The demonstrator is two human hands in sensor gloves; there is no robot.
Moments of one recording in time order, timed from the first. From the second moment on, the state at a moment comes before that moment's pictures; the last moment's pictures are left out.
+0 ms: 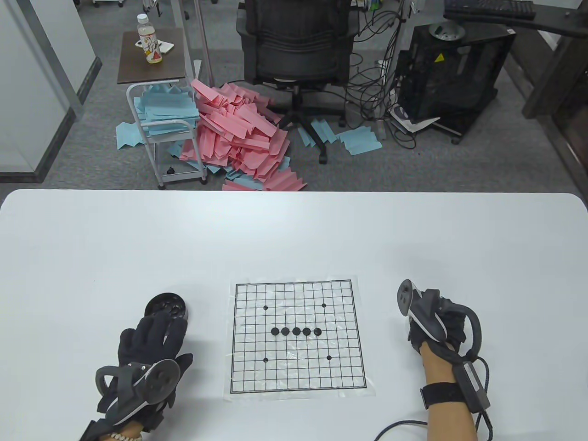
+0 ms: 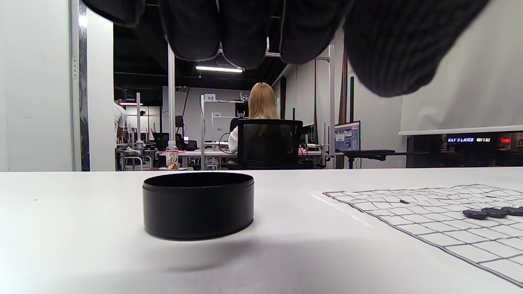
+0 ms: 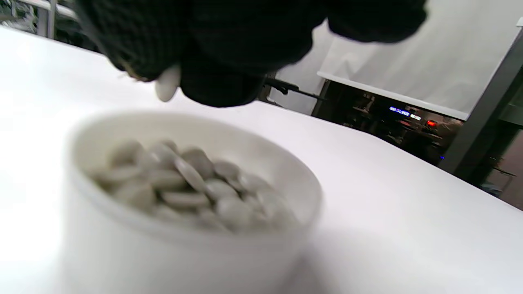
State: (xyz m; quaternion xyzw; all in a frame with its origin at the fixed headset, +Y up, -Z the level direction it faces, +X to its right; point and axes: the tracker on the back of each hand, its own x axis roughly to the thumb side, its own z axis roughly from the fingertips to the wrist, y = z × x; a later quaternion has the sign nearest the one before) left_hand -0.277 -0.723 -0.227 0.11 -0.07 -0.01 0.99; right_hand 0.222 -0.732 -0.357 0.15 0.02 -0.98 0.12
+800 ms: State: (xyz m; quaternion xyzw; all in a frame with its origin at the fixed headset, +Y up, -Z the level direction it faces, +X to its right) left_hand -0.282 -0.723 -0.227 0.11 -0.07 0.00 0.99; right_hand 0.015 -0.766 -0.370 -0.03 -0.06 -1.00 -0.02
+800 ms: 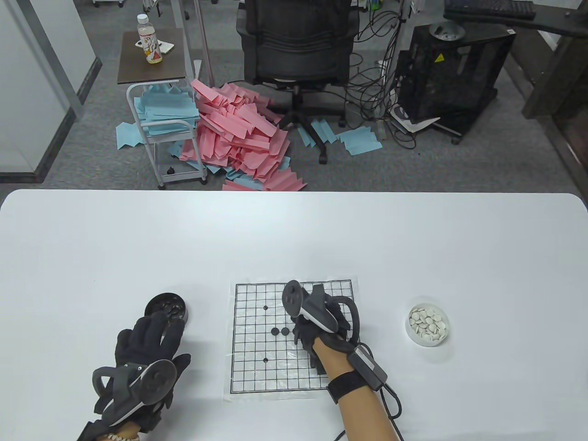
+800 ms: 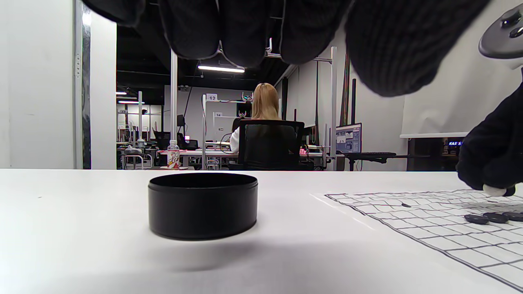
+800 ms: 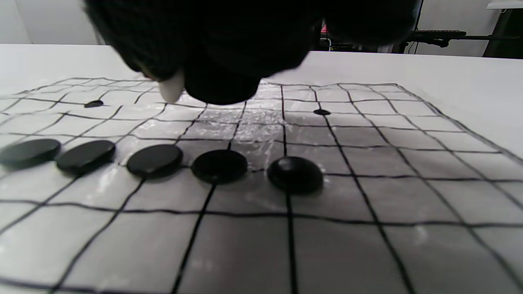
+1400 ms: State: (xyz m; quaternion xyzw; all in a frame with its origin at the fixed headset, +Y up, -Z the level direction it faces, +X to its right) left_hand -0.281 -0.724 -0.227 0.11 -0.07 -0.01 0.99; right_hand 0.013 -0.775 -0.370 -0.02 -0.07 -1.00 0.00
